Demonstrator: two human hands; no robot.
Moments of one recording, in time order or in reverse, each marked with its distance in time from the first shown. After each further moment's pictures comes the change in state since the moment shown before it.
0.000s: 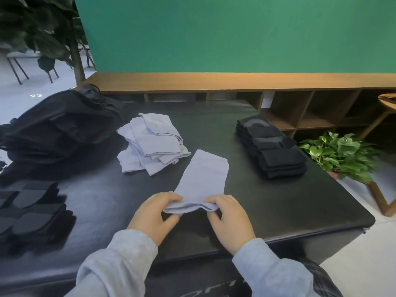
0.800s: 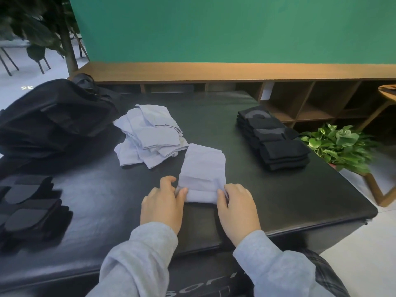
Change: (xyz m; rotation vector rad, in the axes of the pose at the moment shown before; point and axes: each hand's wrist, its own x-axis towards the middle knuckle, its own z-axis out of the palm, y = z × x) left_hand 0.017 0.021 0.024 0.182 0.156 -0.269; right_hand 0.006 0.002 0.005 -0.175 0.129 0.235
